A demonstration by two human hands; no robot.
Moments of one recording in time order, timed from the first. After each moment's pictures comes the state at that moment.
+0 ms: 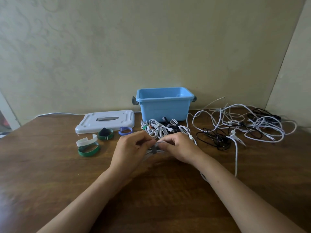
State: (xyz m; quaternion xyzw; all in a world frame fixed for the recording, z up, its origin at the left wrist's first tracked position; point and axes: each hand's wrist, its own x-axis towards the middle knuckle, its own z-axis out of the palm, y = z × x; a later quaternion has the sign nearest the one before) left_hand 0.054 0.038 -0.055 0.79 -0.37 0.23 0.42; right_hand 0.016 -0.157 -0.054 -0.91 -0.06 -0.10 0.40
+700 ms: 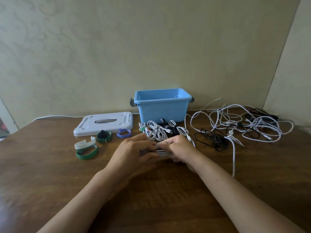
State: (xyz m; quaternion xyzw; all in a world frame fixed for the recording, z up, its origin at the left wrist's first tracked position) left_hand 0.066 0.042 -0.055 0.79 -0.49 0.20 0.31; right_hand 0.015 -0.150 -0.055 -0.83 0.09 -0.02 0.55
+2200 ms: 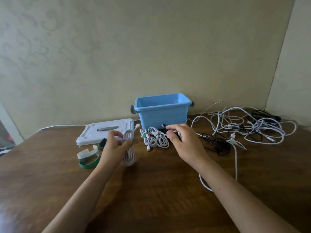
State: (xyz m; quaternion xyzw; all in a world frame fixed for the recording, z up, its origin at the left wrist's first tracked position) left_hand 0.096 0.057 -0.041 0.81 -0.09 0.03 0.58; right_hand 0.018 -0.167 -0.047 -0.89 0.02 -0.30 0.35
